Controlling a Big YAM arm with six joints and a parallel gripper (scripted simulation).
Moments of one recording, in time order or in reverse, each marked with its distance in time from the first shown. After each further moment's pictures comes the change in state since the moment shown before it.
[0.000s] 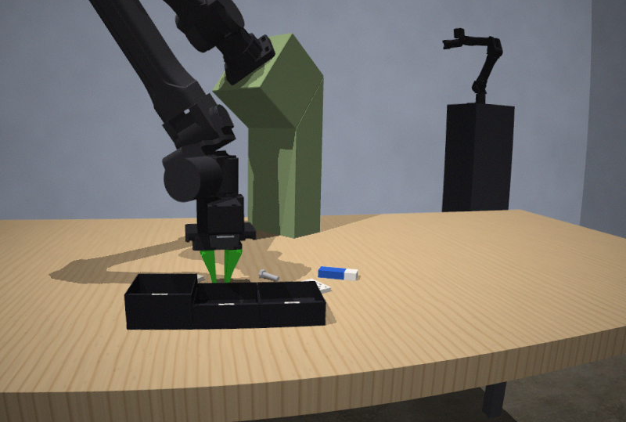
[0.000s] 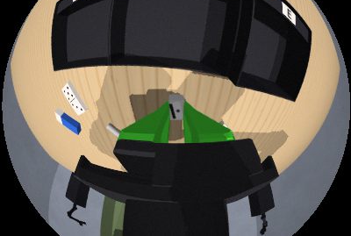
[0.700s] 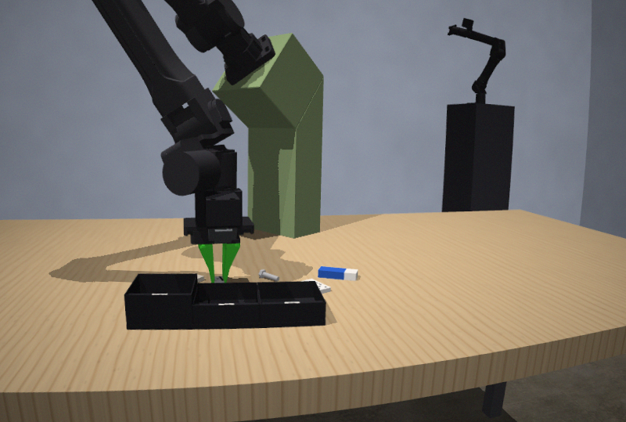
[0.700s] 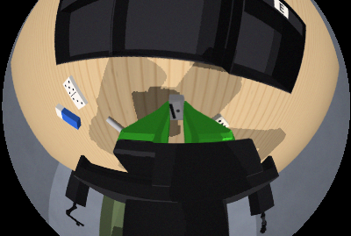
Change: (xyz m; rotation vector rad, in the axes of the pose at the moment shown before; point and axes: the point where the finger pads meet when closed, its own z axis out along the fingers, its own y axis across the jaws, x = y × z) arm 0.005 -0.002 -0.008 0.003 0.009 -0.002
